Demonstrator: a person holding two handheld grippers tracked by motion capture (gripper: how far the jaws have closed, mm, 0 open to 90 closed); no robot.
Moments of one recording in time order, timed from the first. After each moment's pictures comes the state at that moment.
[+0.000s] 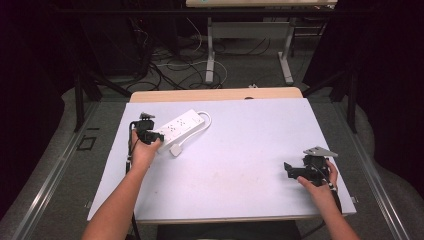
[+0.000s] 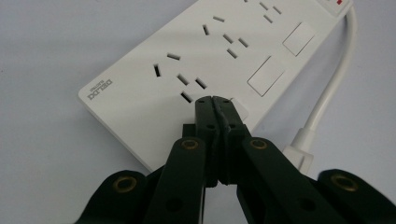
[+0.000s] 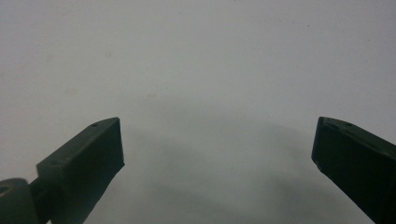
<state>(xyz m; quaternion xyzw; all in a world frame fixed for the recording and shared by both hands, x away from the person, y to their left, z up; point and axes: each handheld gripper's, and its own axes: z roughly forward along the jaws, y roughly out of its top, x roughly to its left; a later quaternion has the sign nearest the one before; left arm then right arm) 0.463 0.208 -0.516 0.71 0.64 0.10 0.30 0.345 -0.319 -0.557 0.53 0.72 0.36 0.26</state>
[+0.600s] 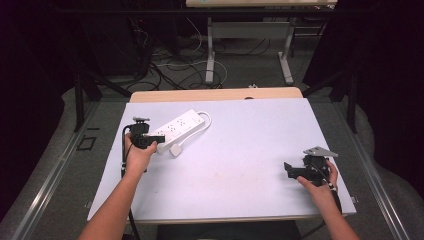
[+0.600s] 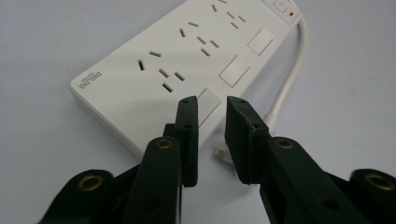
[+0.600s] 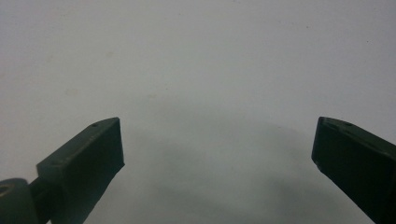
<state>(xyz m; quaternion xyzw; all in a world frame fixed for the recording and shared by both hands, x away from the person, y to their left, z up) 0.439 0.220 -0.509 0.71 0.61 0.08 0.35 0.345 -0.319 -0.557 0.53 0.72 0.36 0.27</state>
